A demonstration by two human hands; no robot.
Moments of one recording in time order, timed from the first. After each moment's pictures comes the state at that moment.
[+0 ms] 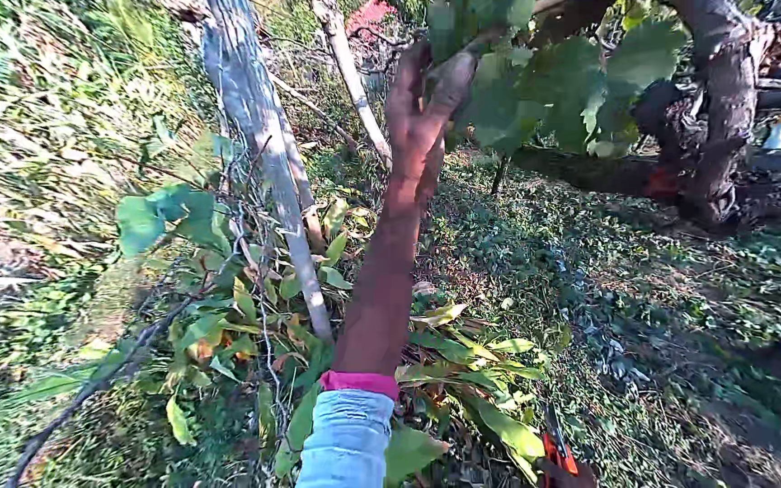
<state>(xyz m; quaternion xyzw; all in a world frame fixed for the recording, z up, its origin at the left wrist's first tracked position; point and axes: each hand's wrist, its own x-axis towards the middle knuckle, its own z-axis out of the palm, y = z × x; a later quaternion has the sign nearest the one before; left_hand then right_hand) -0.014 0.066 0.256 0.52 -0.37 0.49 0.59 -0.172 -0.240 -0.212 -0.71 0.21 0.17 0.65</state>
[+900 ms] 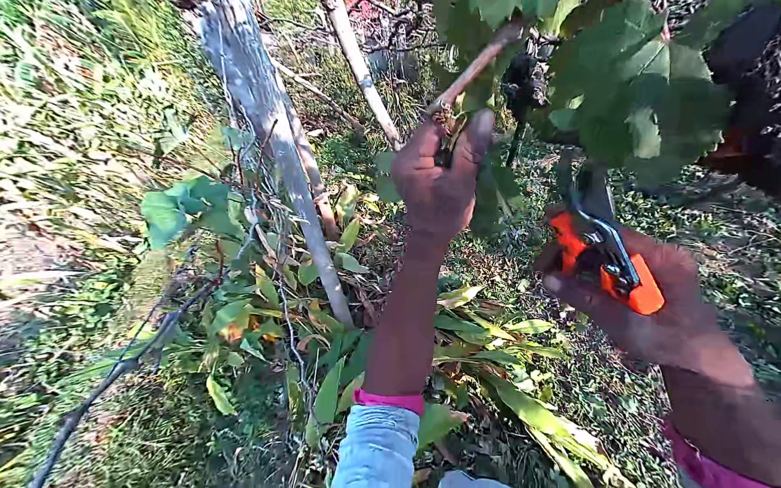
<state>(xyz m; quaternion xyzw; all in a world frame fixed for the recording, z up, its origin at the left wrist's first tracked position) -0.061 0.048 0.189 0.54 -0.30 0.58 0.53 -0.103 -0.168 0.131 -0.70 -0.46 -0.20 0.51</state>
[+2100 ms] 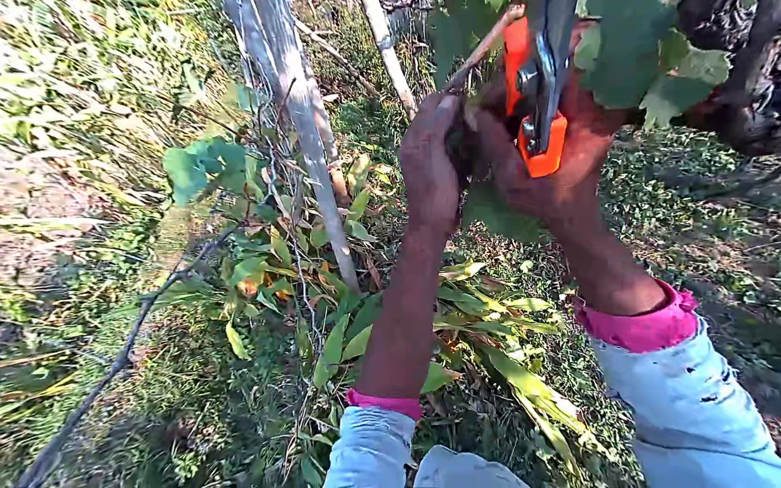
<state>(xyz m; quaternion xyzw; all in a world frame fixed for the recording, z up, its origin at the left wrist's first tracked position) -0.113 0.040 0.180 0.56 -0.18 0.45 0.67 -0.081 -0.075 0.193 -0.51 -0.52 -0.43 0.54</state>
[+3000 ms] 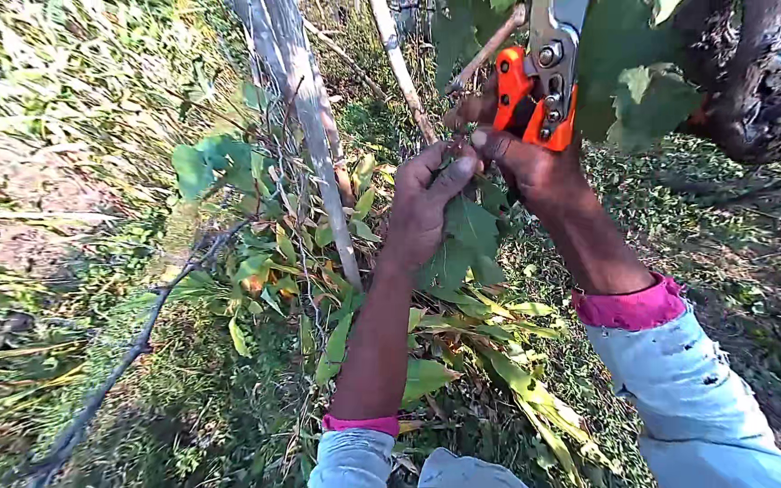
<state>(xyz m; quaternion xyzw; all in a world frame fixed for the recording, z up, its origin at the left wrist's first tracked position) -0.147 0.068 0.153 0.61 -0.26 0.29 0.69 -0.063 -0.066 0.193 -0.46 -0.60 -0.12 0.64</state>
